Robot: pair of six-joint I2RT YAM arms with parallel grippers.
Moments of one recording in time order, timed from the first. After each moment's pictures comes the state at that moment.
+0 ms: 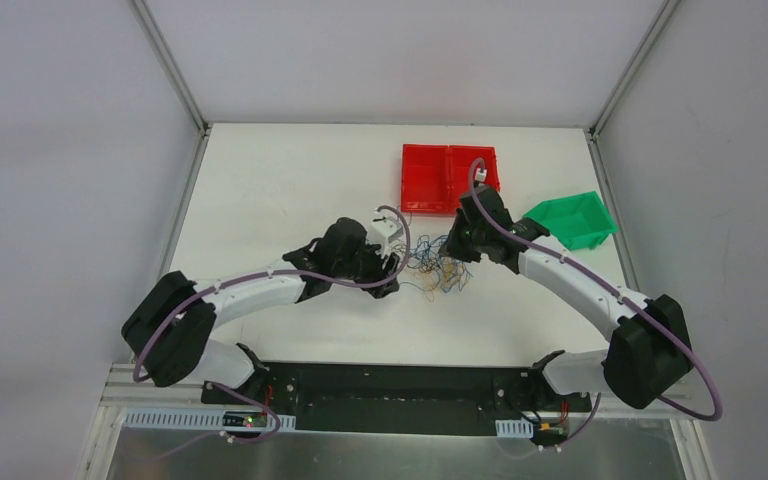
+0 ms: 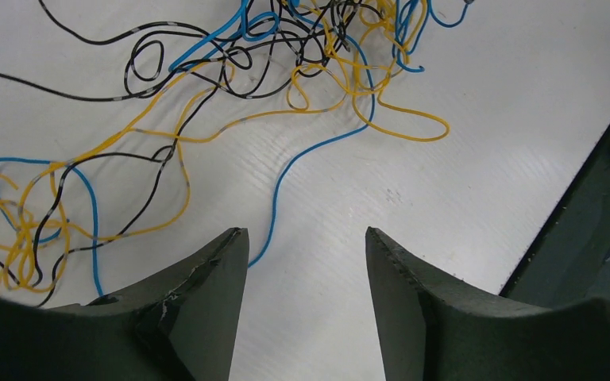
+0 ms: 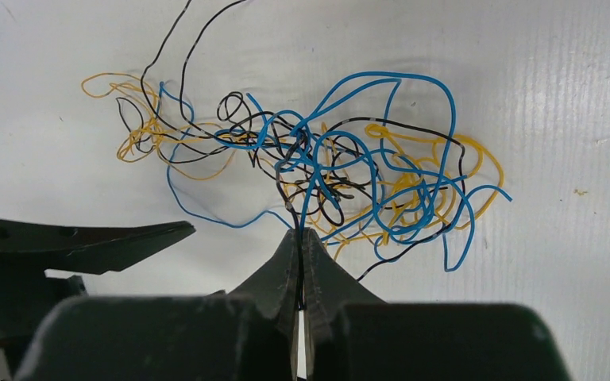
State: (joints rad) left arm -0.78 1.35 0.70 0.02 0.24 -0.16; right arm 0.60 1.33 0.98 -0.54 0.03 0.80
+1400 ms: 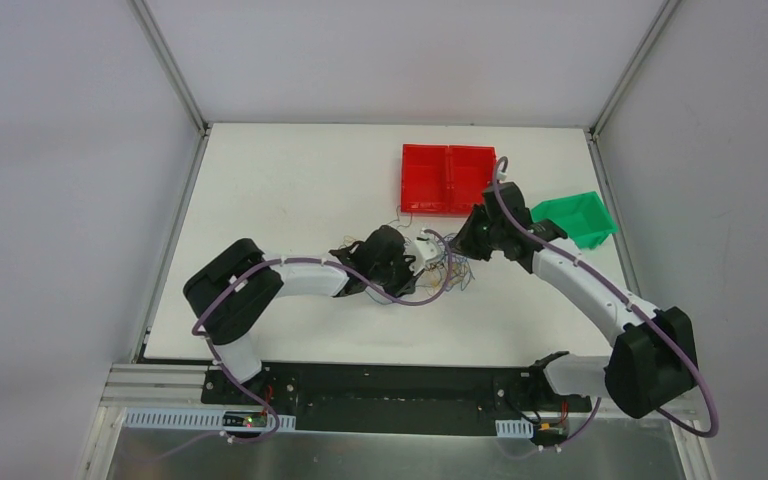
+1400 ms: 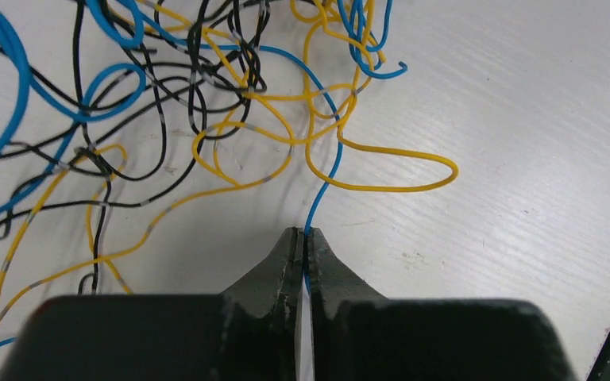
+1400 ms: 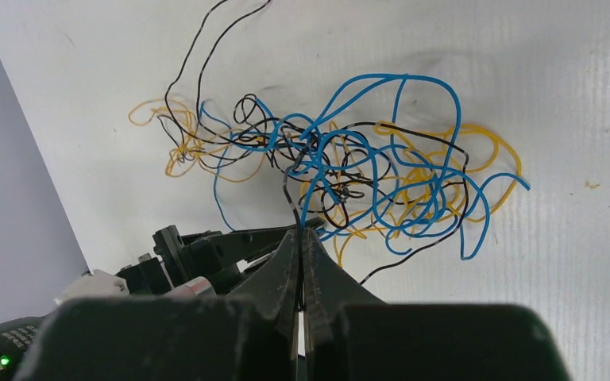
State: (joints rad) left arm -0.88 1.73 0.86 0.13 0.26 0.10; right arm 0.48 1.29 0.94 -0.50 -0.13 0.85
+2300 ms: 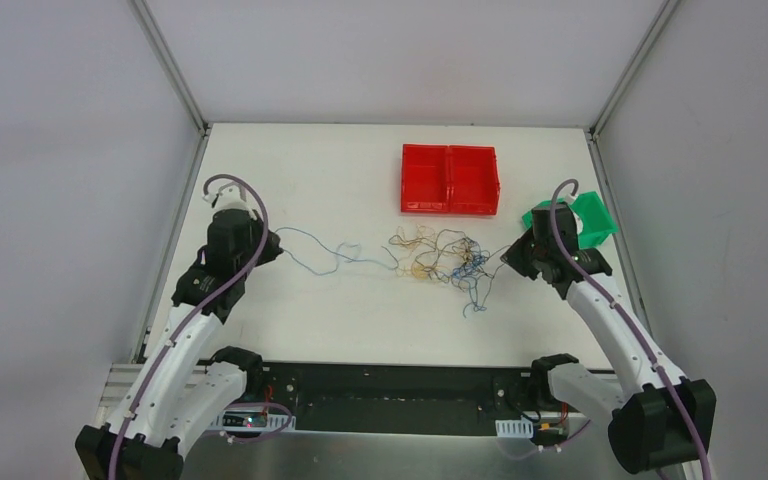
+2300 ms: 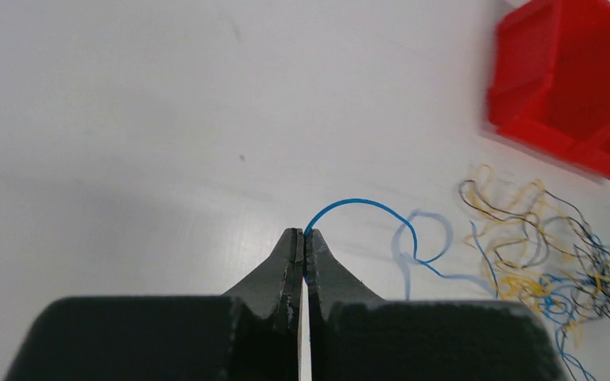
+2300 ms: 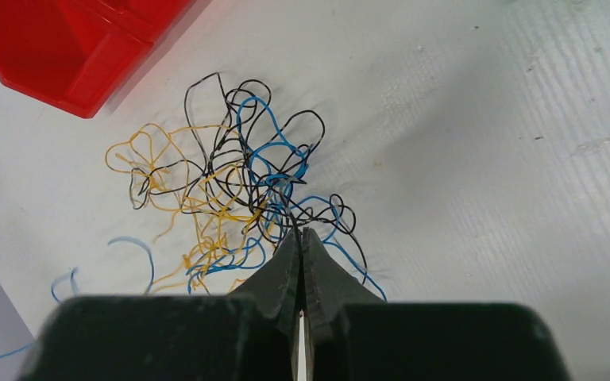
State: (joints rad) left arm -0.29 0.76 0.72 -0.45 -0.18 -0.51; right arm 0.23 1.02 0.77 -0.64 0.08 0.88
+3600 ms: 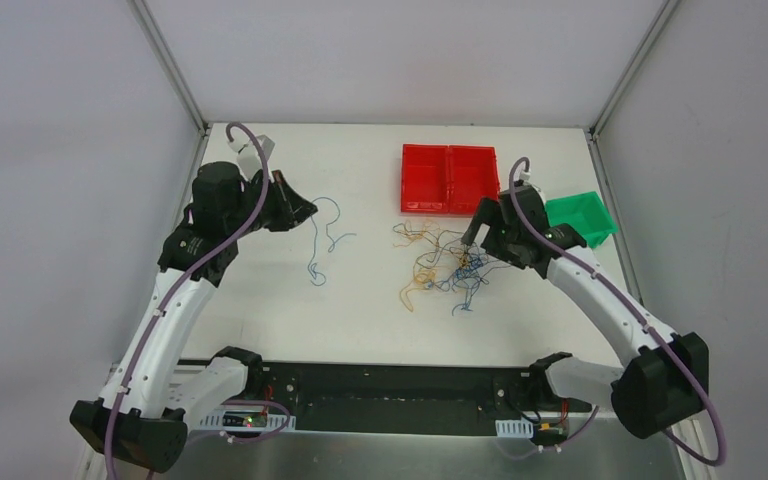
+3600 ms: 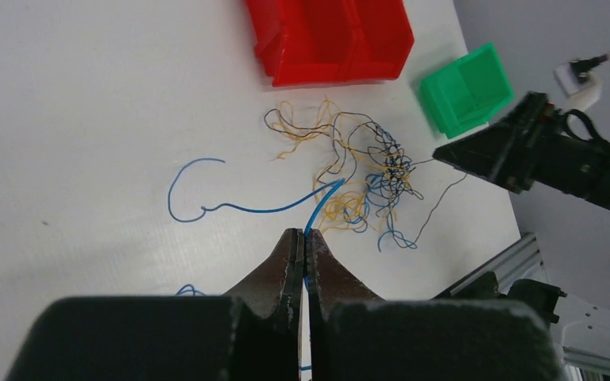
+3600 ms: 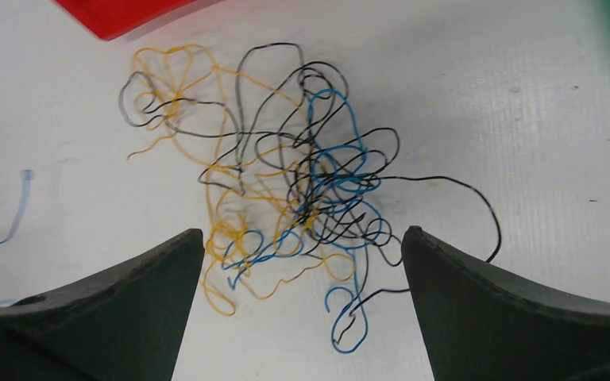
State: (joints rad) left arm -0.24 0.94 1.06 -0.54 0.32 -0.47; right arm 0.43 1.15 0.93 -0.64 0.11 0.71
